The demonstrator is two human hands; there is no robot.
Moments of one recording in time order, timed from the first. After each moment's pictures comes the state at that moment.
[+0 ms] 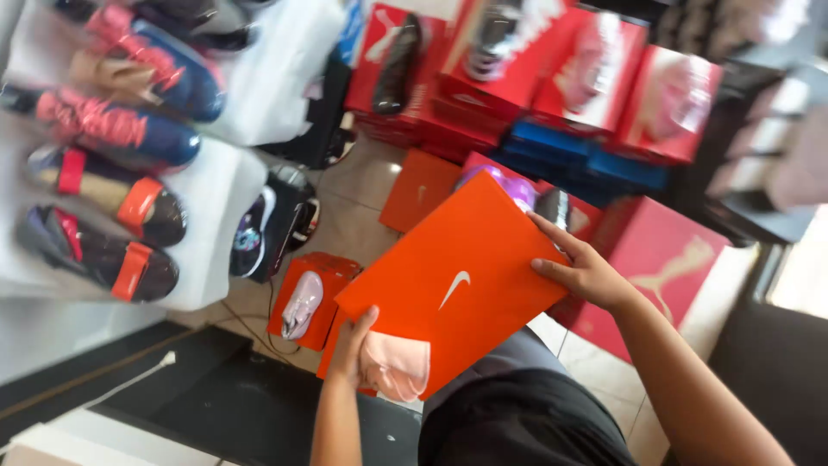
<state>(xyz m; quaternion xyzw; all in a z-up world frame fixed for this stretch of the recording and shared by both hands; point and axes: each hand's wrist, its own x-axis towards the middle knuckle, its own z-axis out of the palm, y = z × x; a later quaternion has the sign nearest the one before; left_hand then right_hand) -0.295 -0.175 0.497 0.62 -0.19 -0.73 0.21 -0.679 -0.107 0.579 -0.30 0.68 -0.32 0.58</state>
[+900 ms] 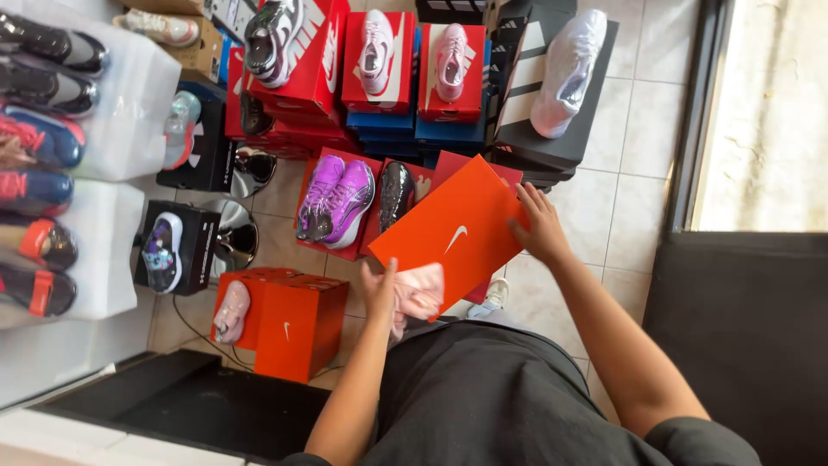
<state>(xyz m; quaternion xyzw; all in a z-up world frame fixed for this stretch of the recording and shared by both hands) -0.627 0.079 0.499 0.67 -0.42 -0.61 0.09 -0.938 0.210 0.467 -0.44 0.79 -0.34 0.26</state>
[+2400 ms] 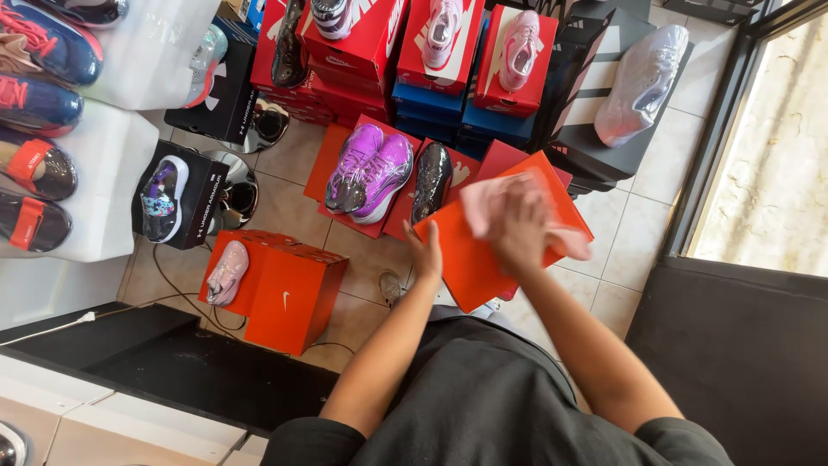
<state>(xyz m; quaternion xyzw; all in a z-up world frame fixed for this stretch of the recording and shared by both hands) -0.643 0.048 0.394 0.61 -0.46 -0.58 0.29 -0.818 0.129 0.414 -0.53 0.83 -0.07 -0.14</state>
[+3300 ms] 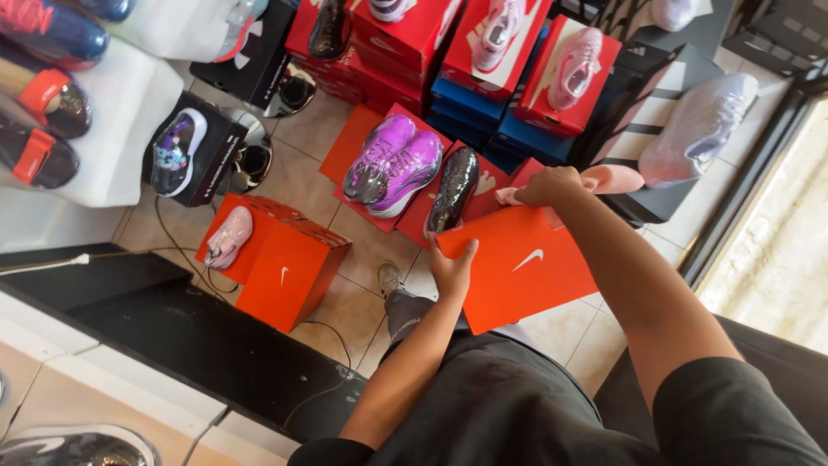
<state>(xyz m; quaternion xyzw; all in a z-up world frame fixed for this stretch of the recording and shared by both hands) -0.664 0.057 0.449 0.68 -0.41 -0.55 0.26 -0.879 -0.052 0.522 -0.51 0.67 0.40 0.35</state>
